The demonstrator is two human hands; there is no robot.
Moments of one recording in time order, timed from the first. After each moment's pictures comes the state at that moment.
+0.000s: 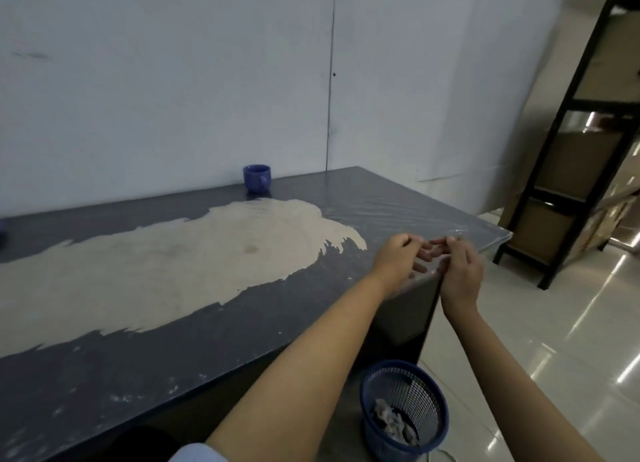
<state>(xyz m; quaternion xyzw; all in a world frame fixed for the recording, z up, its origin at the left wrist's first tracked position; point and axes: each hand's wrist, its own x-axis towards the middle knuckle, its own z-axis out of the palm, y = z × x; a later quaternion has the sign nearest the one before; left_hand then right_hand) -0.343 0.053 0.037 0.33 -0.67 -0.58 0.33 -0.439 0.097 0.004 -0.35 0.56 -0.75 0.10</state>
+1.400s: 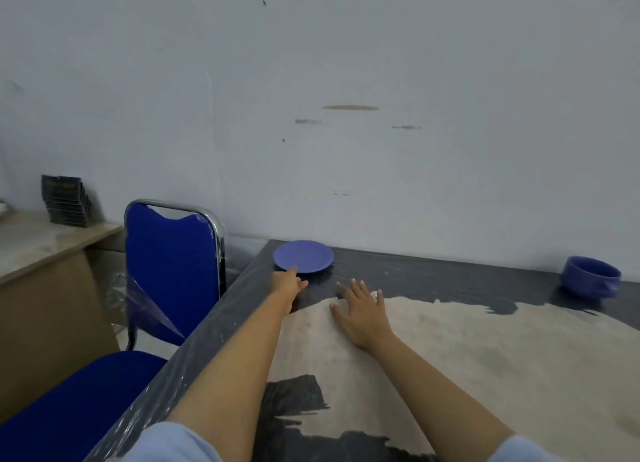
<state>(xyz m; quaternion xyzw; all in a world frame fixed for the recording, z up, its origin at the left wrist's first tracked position) 0.326 -0.127 0.016 0.61 -0.16 -0.39 0.67 0.150 -0.152 -0.017 -0.88 0.44 -0.15 0.11</state>
